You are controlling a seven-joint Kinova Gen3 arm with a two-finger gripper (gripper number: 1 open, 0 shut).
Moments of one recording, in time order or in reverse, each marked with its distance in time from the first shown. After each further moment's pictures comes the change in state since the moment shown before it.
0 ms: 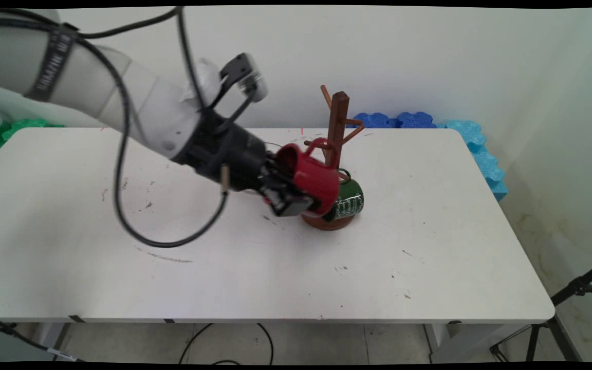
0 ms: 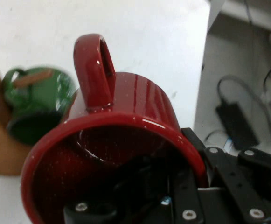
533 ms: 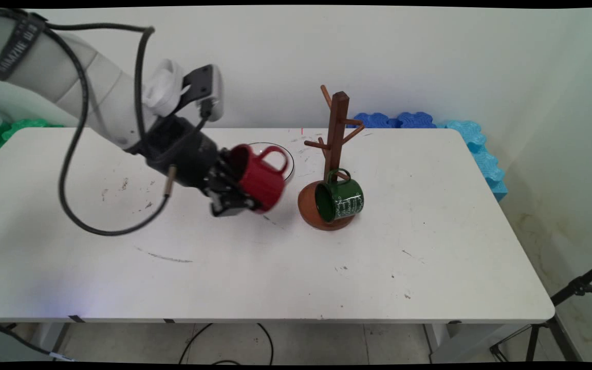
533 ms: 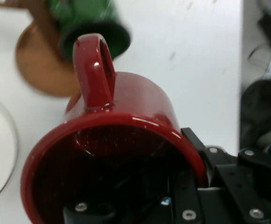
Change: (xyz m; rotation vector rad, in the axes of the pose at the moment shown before) arm -0.025 -0.030 -0.033 0.079 -0.205 0.173
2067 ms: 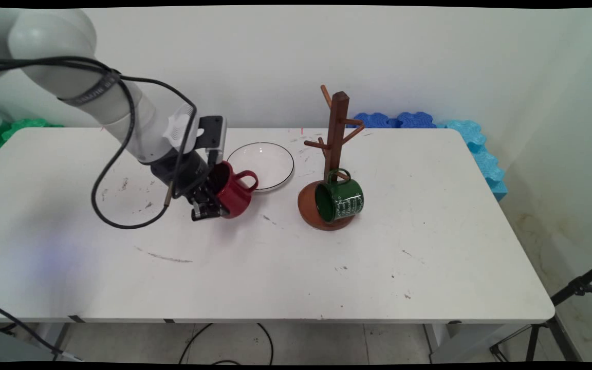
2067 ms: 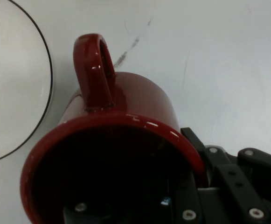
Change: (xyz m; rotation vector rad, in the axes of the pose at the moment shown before) arm -0.043 -0.065 0.068 0.037 -0.265 0.145
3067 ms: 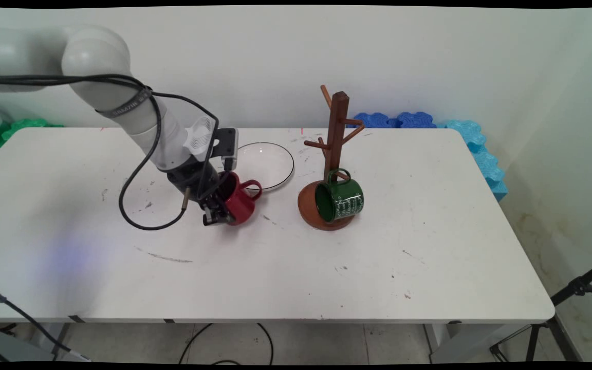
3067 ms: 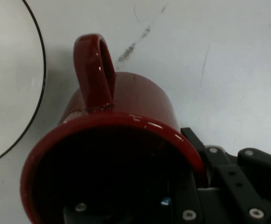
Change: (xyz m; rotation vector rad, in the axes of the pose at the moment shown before) arm -0.001 -0.022 0.043 -0.045 -0.028 -0.047
